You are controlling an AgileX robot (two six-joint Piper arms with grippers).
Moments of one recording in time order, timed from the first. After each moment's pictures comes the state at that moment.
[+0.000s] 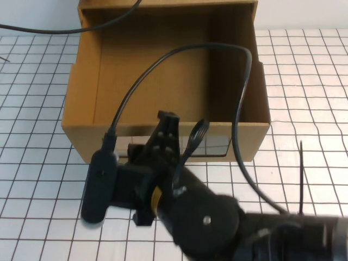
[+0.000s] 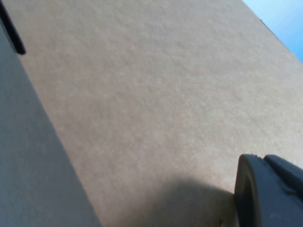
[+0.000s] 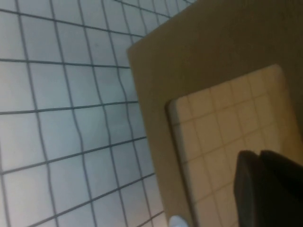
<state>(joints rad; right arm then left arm) 1.26 1.66 -1.17 -1.45 0.68 0.77 -0.11 2.02 -2.05 -0.98 0.89 0.58</state>
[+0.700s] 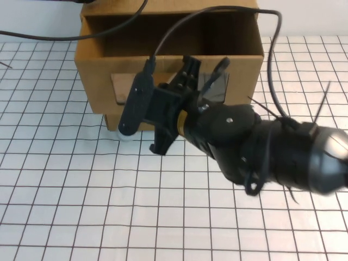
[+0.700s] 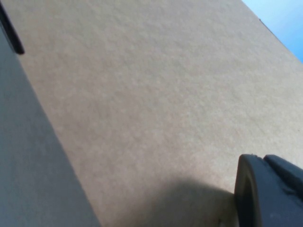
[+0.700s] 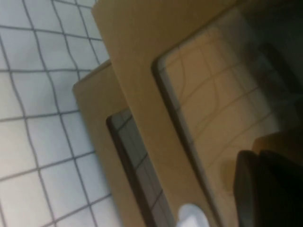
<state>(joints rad) 0.90 1.77 -1.30 -1.66 0.33 0.92 -0.11 2.02 -2.05 -0.98 0.89 0.59</state>
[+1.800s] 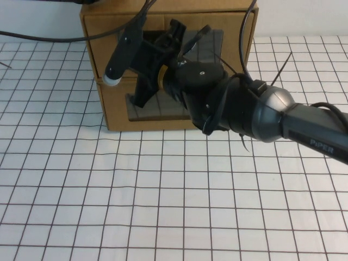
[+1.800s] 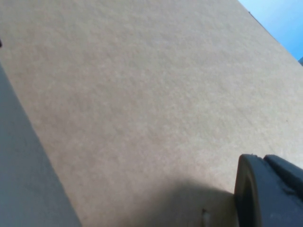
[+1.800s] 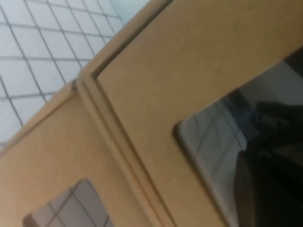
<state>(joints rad) 0.78 2.04 -1.70 -1.64 0.25 0.96 -0.11 2.02 -2.05 -0.99 0.92 0.61</state>
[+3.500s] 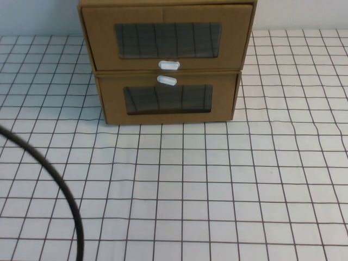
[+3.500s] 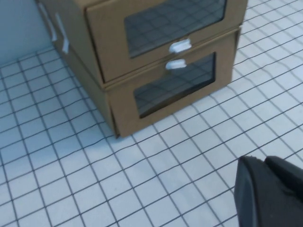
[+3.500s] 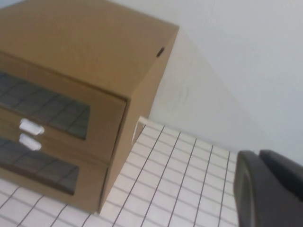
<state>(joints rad) 0.49 0.88 -1.19 -0.41 0.64 0.17 -0.01 0.76 -1.16 -0.48 1.12 0.57</state>
